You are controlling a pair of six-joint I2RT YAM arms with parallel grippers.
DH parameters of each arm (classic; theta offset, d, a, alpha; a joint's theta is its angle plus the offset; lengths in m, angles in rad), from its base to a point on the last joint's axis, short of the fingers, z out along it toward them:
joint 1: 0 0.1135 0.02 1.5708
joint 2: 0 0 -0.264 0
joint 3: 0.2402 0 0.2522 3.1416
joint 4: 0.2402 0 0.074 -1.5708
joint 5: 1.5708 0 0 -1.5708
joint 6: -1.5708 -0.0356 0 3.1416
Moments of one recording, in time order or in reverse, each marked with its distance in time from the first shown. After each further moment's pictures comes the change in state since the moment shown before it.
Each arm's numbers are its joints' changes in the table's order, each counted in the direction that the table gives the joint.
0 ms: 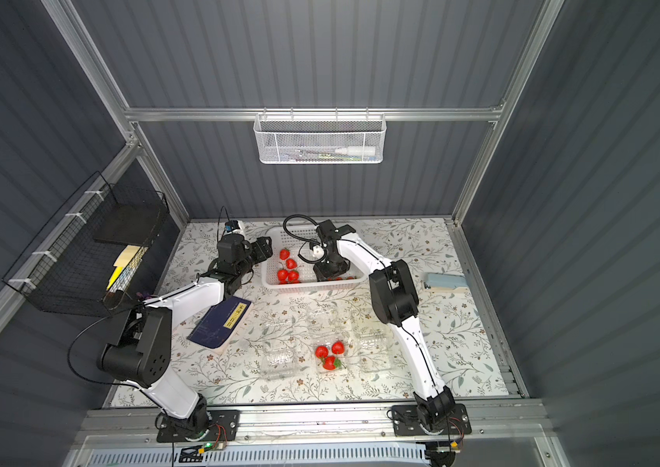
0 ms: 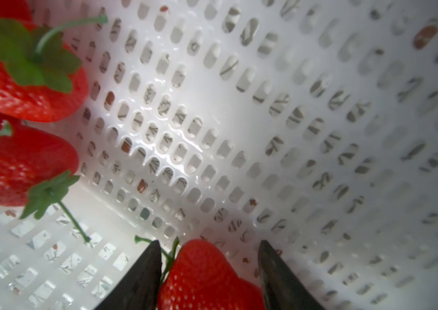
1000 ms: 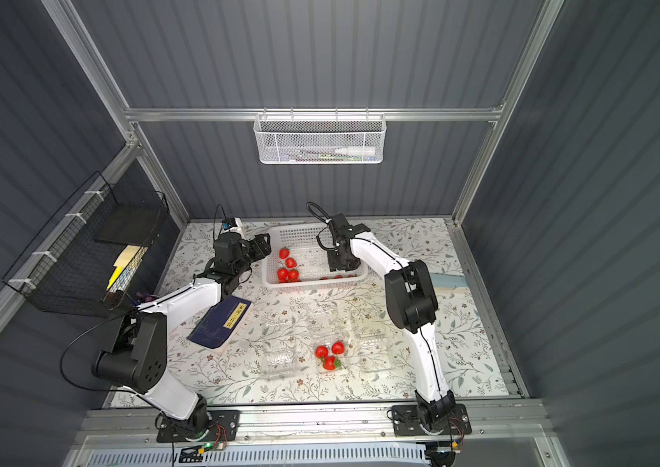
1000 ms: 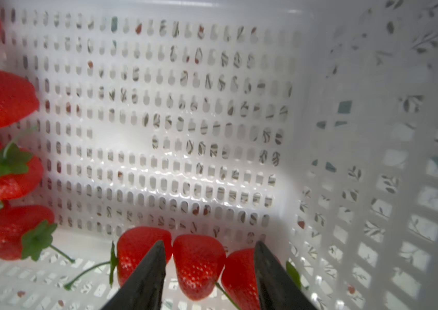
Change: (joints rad) left arm 0.000 0.039 0.000 0.001 0.003 0.000; right arm -0.054 0.215 -0.246 -0.186 0.164 -0.378
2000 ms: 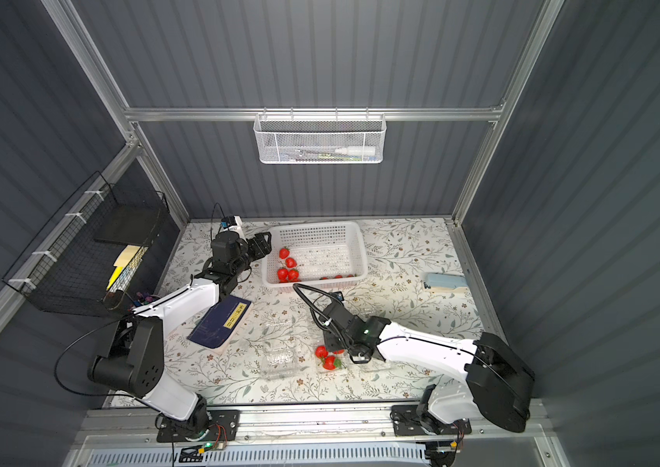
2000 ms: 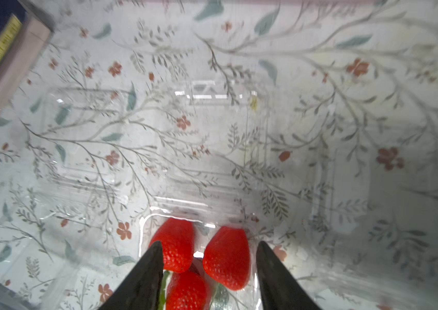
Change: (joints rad) left arm 0.000 0.032 -0.002 0.004 0.048 0.018; right arm 0.507 0.896 -1.103 -0.468 0.253 -0.372
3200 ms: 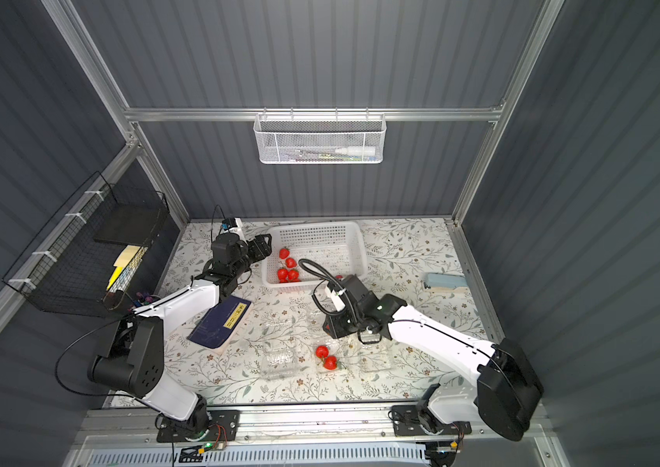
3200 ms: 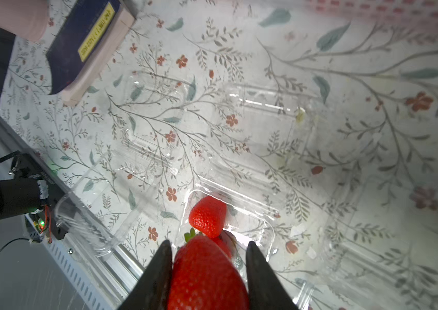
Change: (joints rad) left arm 0.001 0.000 -0.017 -0.008 0.010 0.001; right arm -0.177 0.015 0.077 0.113 -0.387 0.193
